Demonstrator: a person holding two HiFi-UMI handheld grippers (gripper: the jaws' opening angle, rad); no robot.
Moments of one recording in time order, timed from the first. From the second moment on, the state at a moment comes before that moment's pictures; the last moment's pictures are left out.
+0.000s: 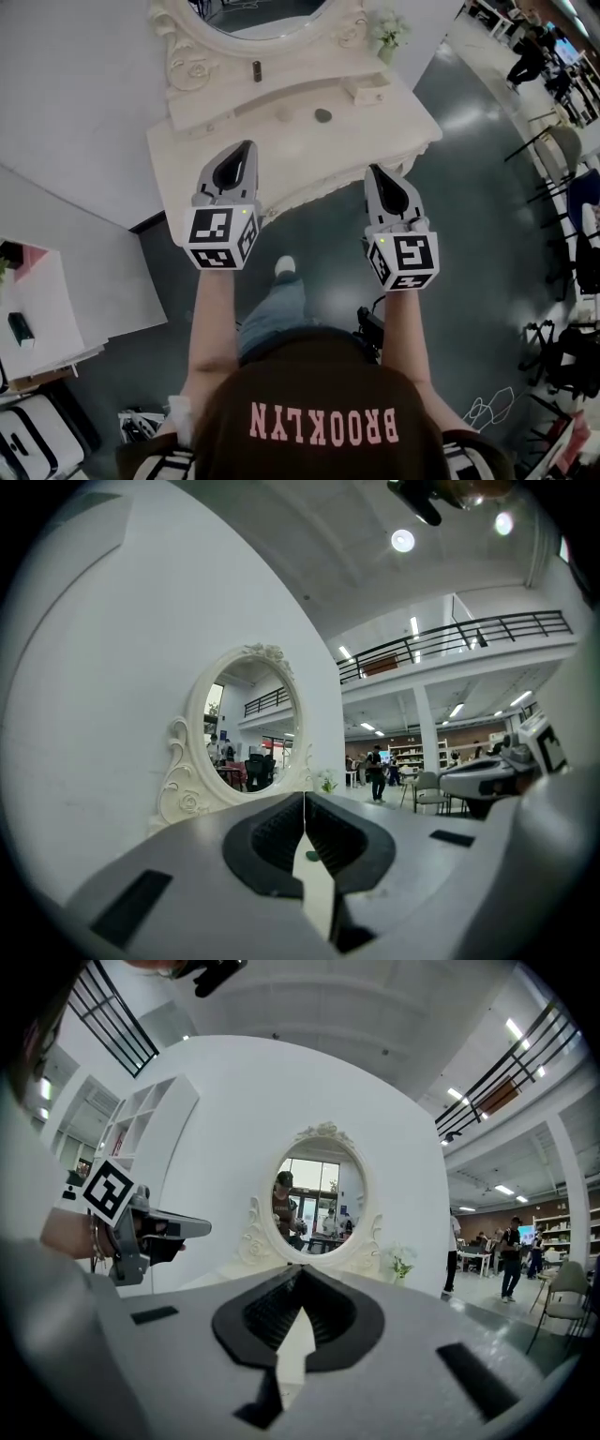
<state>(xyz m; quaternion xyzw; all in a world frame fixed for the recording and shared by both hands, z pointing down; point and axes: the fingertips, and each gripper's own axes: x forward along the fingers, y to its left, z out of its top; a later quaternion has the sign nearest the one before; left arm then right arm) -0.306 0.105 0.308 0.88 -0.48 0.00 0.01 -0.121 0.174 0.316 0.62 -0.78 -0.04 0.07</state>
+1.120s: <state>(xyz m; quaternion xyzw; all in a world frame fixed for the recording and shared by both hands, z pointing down) -0.302 -0.155 0.365 0.86 -0.50 0.04 0.06 -0.102 -0.076 0.358 0.61 -0.78 -0.01 0.14</state>
